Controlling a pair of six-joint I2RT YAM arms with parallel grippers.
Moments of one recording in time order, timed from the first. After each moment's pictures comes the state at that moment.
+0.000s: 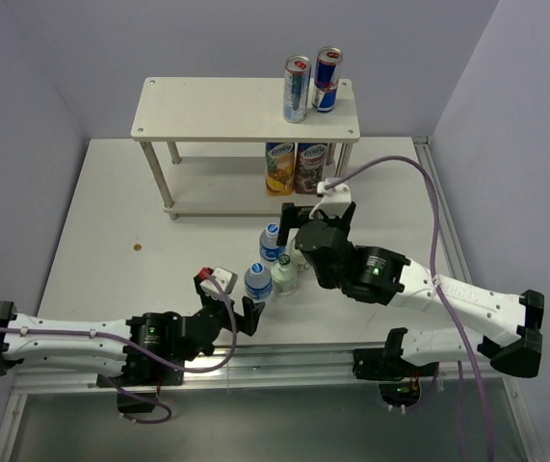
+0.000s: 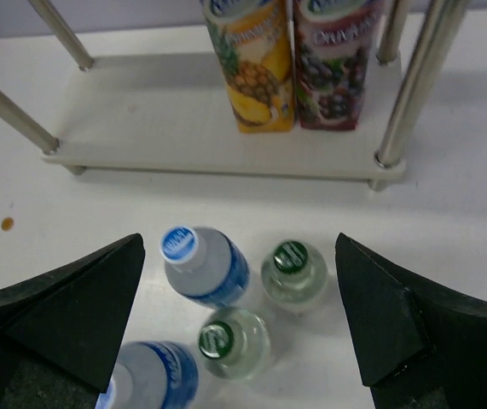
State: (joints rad) left arm -1.51 0.78 0.43 -0.05 -0.85 -0.58; right arm 1.13 1.13 1.13 -0.44 0.95 0.53
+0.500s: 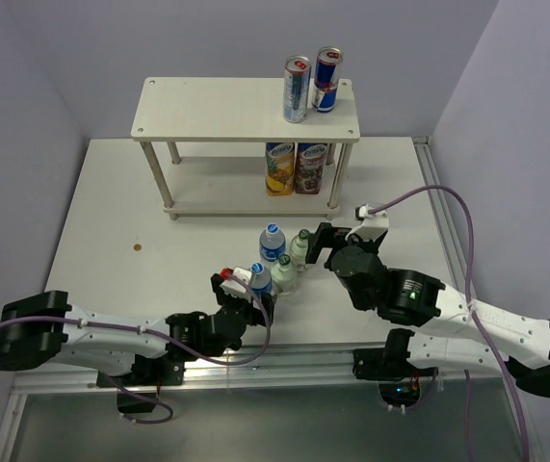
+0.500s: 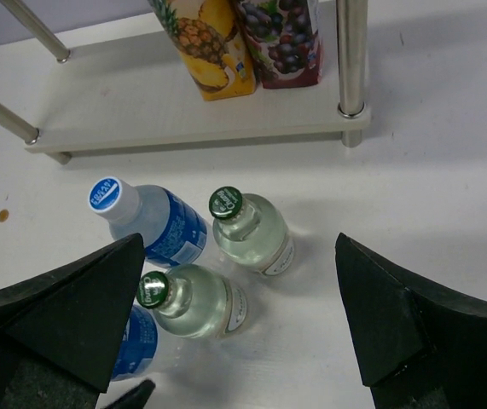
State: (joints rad) left arm -1.47 1.13 0.41 0.31 -0.91 -0.54; right arm 1.14 0.83 0.87 -0.53 0.95 0.70
